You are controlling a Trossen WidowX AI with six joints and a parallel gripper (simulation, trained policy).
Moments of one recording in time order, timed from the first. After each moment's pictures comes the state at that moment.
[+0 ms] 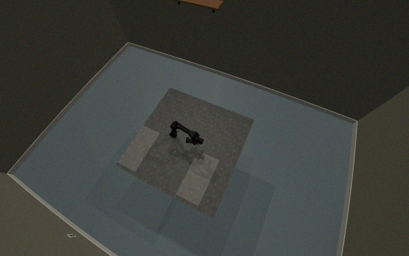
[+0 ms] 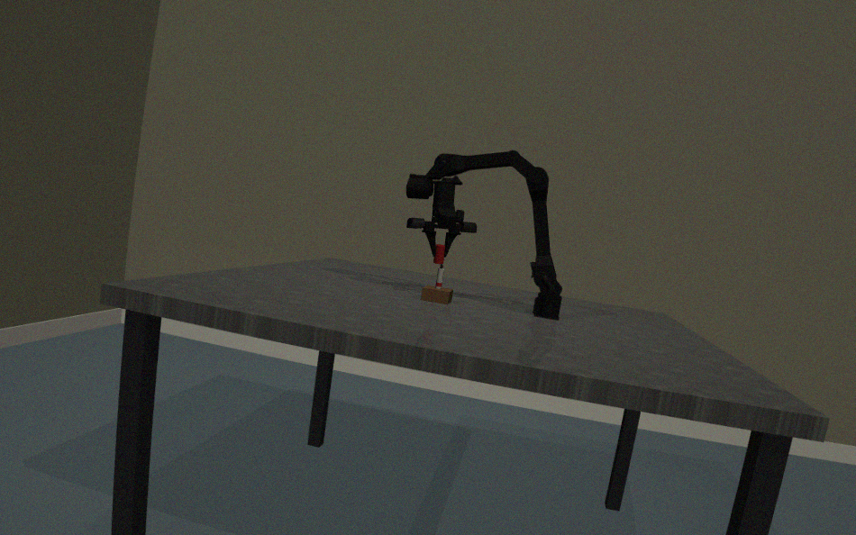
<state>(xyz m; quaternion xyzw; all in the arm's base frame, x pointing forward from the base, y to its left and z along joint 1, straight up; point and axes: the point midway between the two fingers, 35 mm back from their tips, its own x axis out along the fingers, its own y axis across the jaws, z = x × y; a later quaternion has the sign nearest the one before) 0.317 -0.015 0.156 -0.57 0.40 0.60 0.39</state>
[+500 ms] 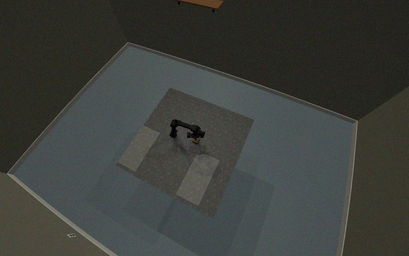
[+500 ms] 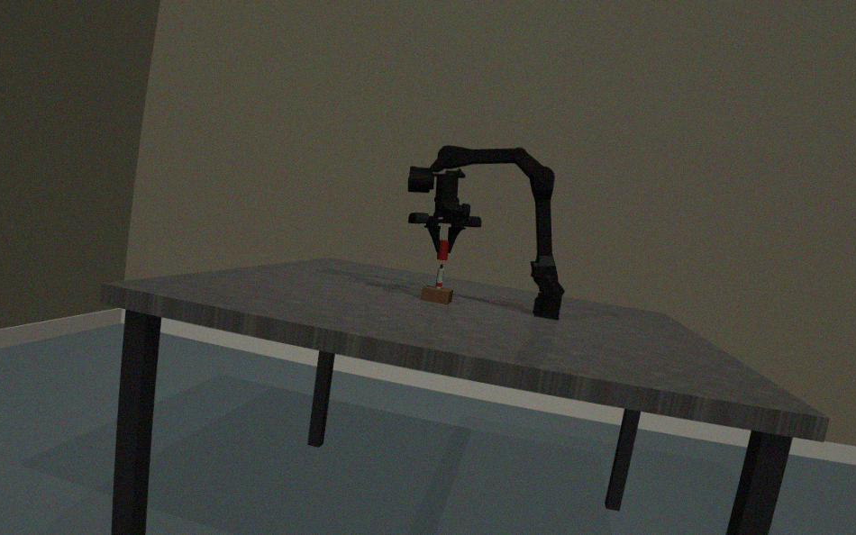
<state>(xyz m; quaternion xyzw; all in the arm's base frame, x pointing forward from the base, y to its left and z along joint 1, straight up) 0.299 0.046 0.171 -0.58 0.37 0.63 0.36</state>
